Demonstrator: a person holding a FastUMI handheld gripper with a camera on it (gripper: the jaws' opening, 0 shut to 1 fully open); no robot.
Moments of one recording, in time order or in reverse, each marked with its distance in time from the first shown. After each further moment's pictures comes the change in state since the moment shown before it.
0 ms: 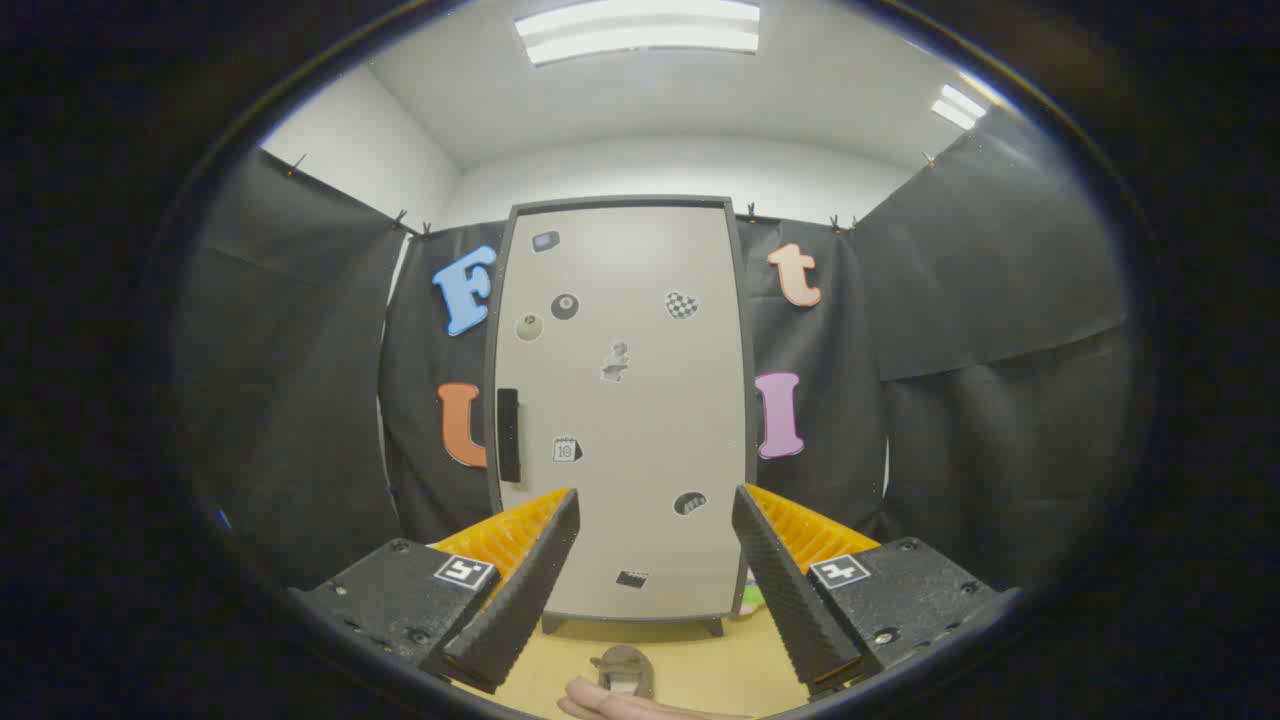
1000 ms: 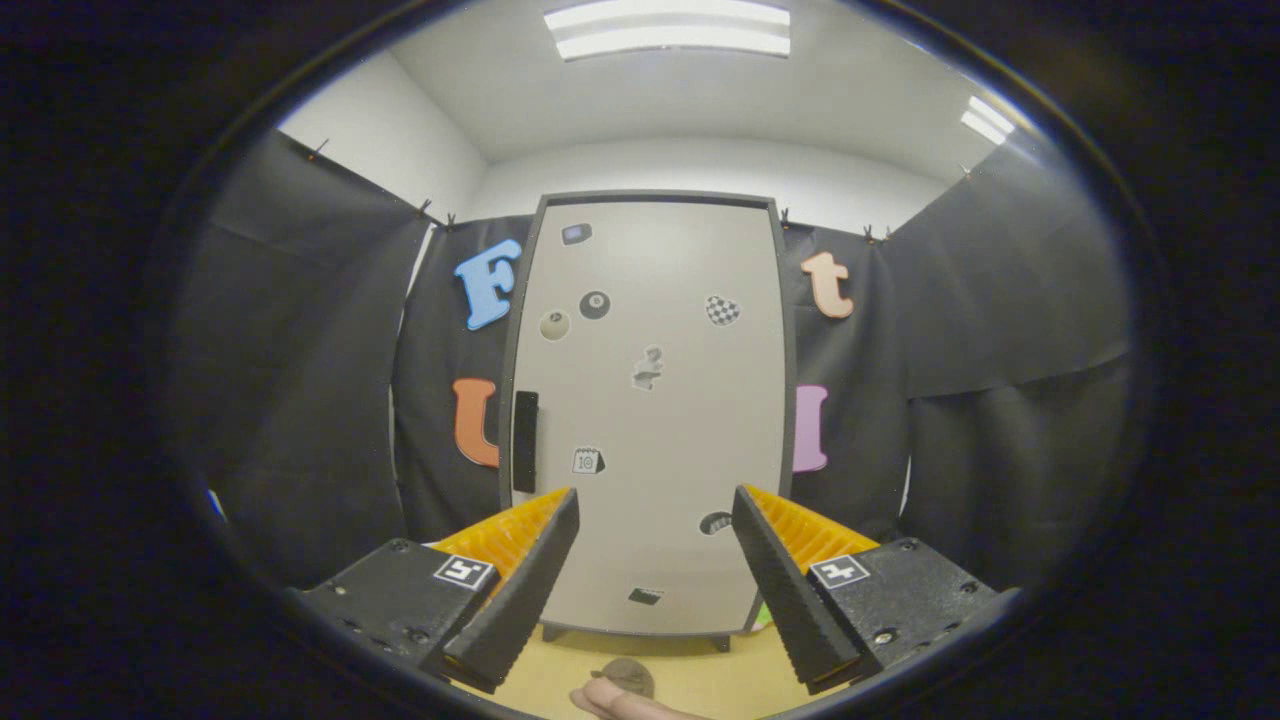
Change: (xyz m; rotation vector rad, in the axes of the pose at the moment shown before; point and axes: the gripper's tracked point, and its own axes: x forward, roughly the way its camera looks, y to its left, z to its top) arm 0.055 0.038 0.011 -0.041 -0.005 0.081
